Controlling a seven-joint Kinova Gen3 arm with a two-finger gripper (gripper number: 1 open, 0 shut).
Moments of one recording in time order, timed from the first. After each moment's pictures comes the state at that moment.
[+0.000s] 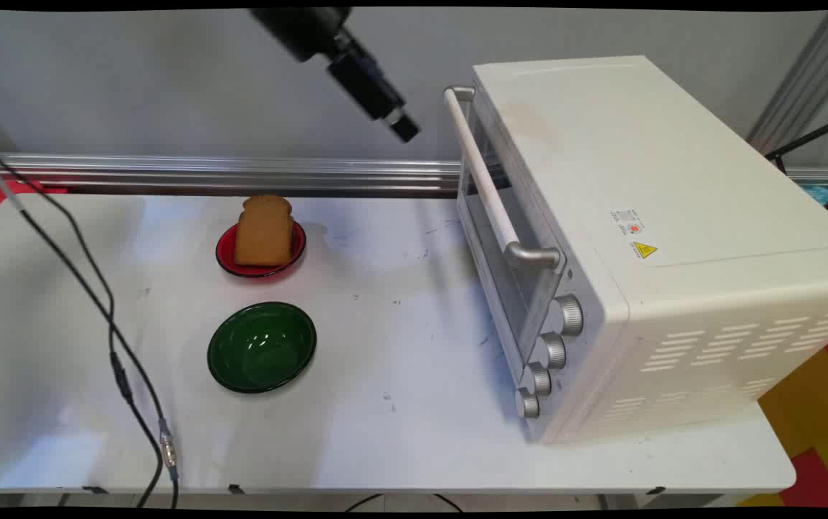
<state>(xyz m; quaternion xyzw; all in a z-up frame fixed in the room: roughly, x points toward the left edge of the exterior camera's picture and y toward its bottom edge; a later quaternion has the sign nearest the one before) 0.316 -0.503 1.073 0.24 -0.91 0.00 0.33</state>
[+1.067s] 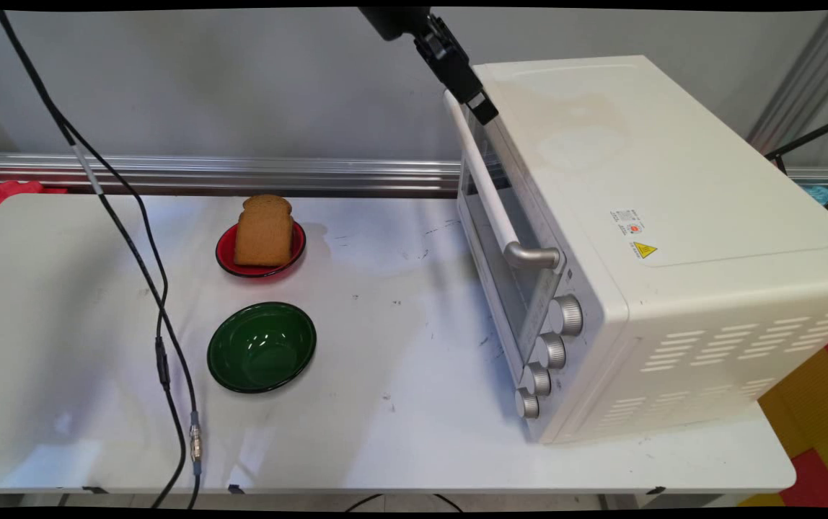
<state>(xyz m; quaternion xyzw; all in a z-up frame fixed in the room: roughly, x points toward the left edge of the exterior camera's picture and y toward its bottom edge) 0.248 -0.548 1.083 0.20 -0.92 0.01 0.33</state>
